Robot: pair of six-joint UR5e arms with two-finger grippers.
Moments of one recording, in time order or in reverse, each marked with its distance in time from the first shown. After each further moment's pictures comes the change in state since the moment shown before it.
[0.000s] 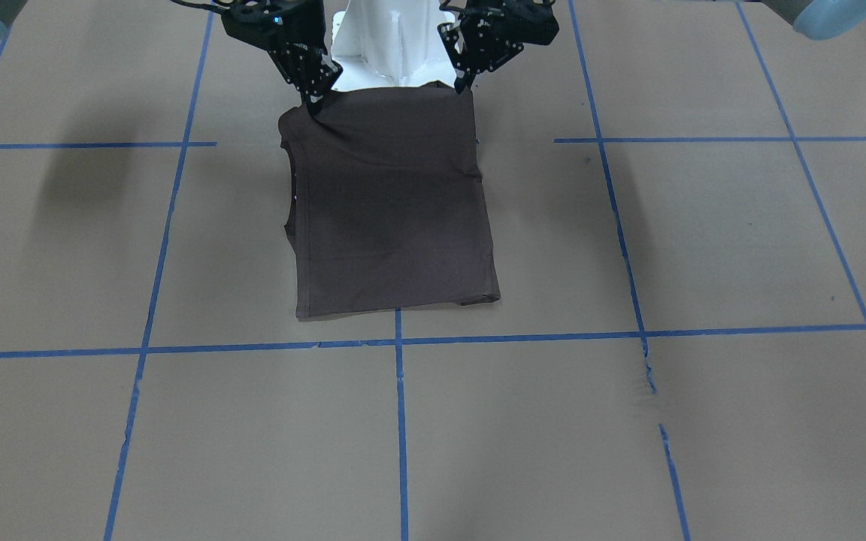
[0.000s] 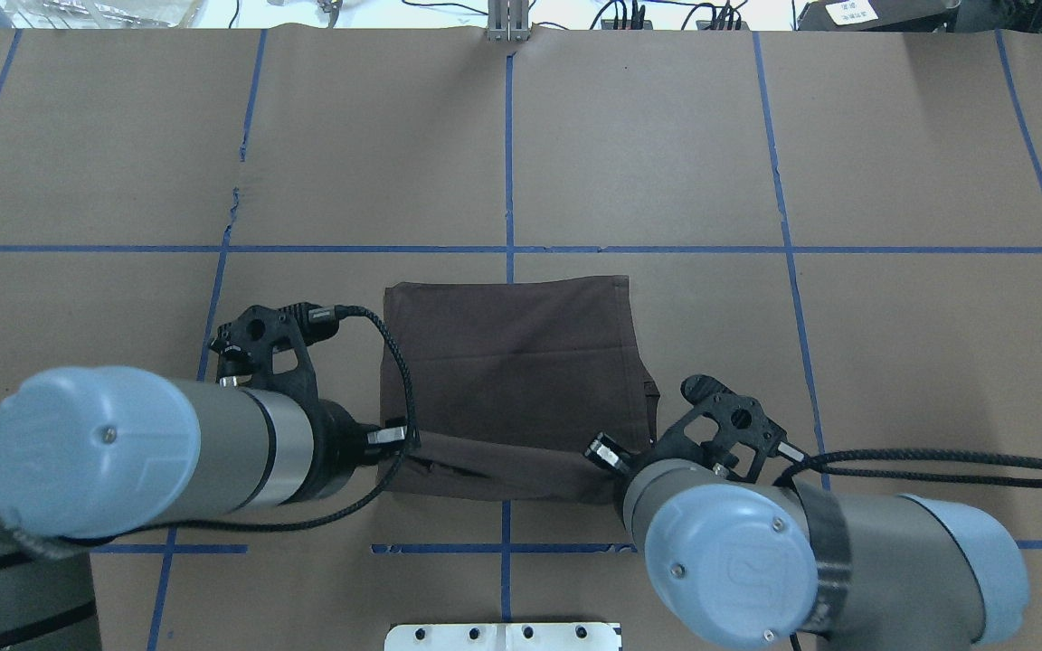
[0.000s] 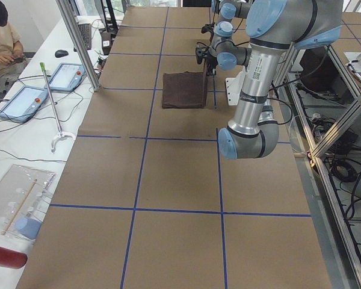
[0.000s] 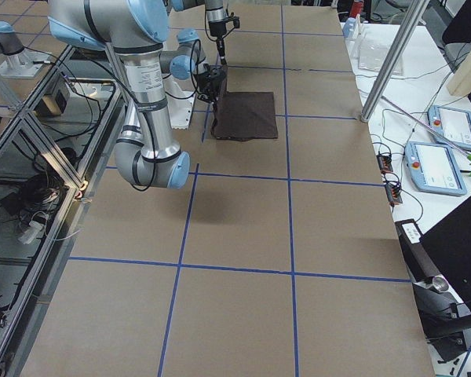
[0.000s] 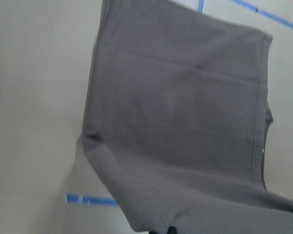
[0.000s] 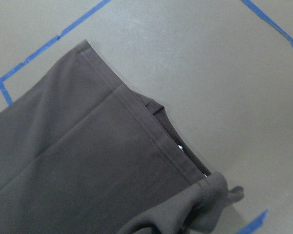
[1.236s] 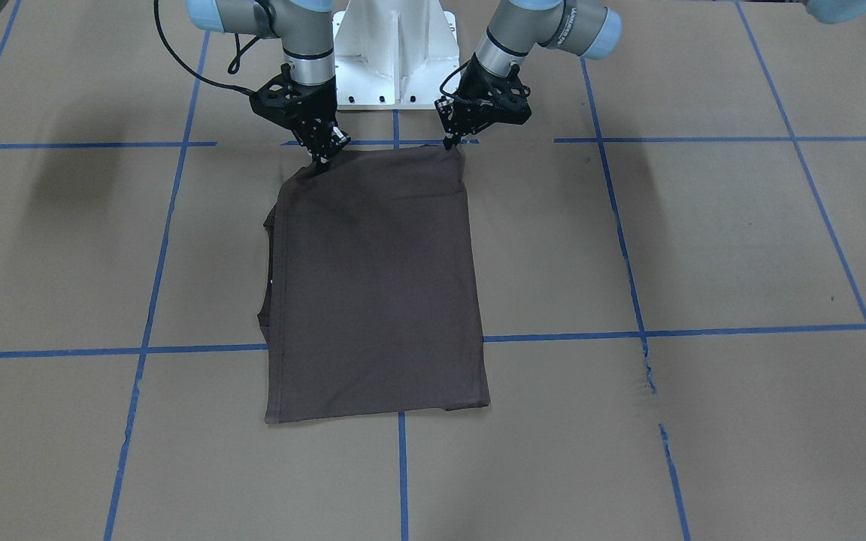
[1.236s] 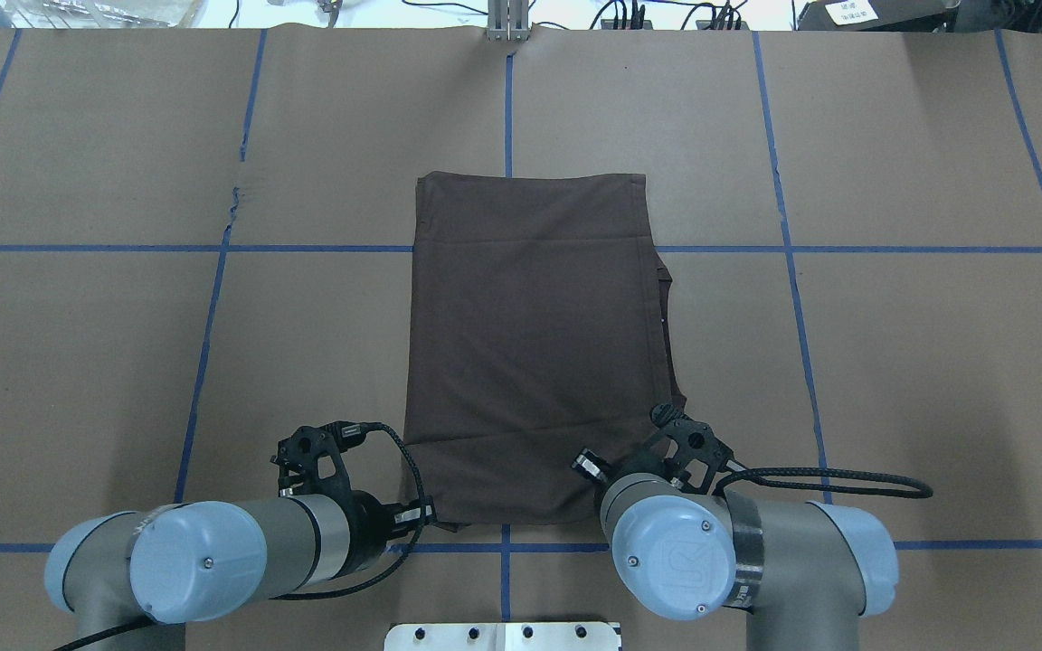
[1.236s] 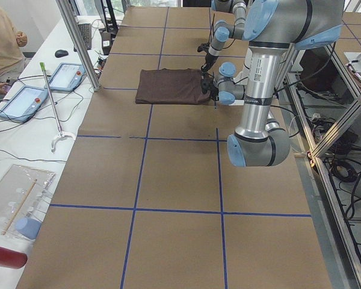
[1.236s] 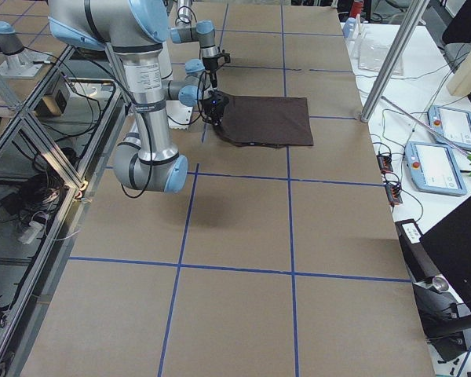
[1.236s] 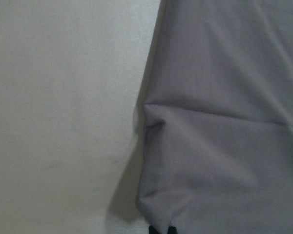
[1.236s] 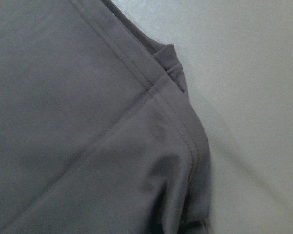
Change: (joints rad) left arm 0.181 0.165 0.271 -0.559 0.119 -0.153; right arm -0.036 -0.077 -0.206 0.306 -0.008 0.035
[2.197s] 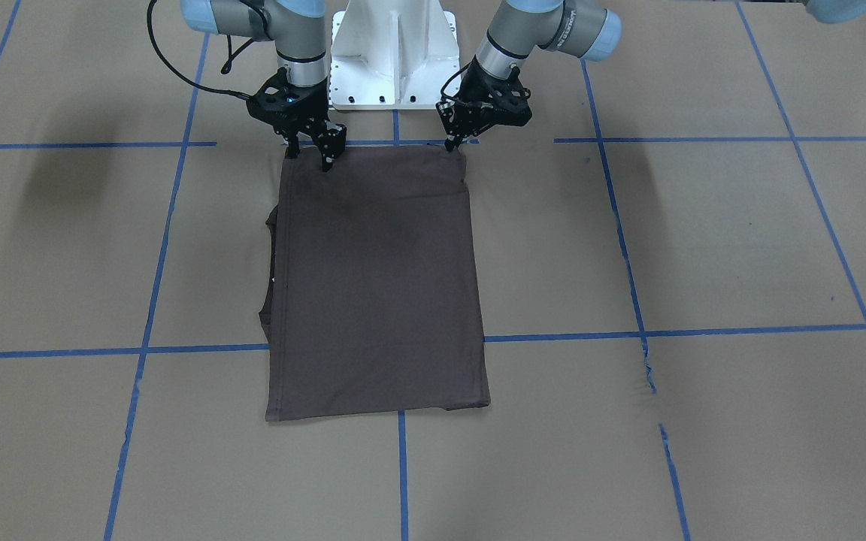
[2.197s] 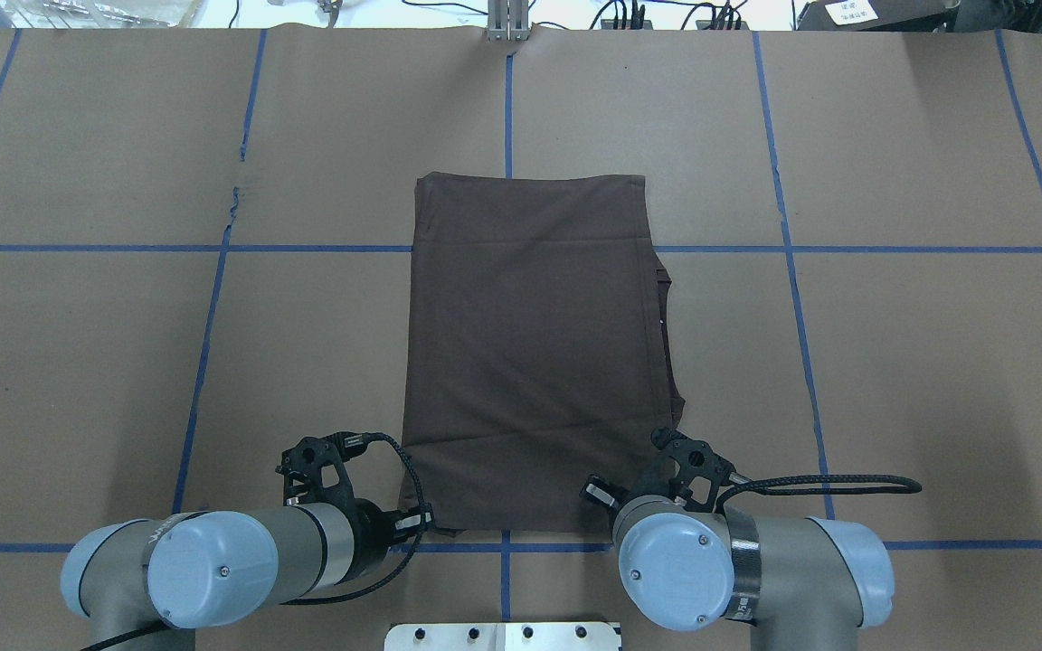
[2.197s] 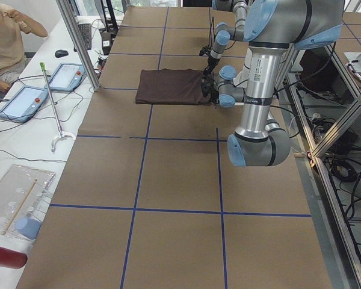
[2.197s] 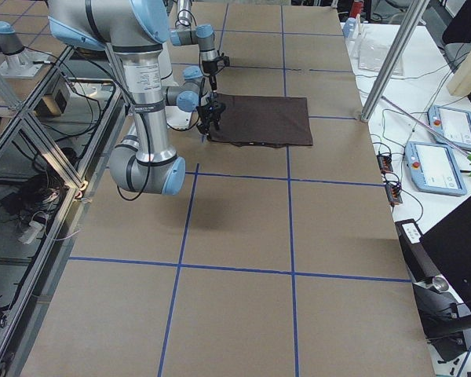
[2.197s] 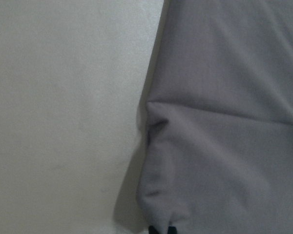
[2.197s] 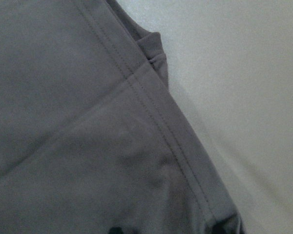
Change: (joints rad) left arm 0.024 -0.001 0.093 -0.072 0.027 -0.025; right arm -0.029 -0.025 -0.066 0.010 0.032 -0.066
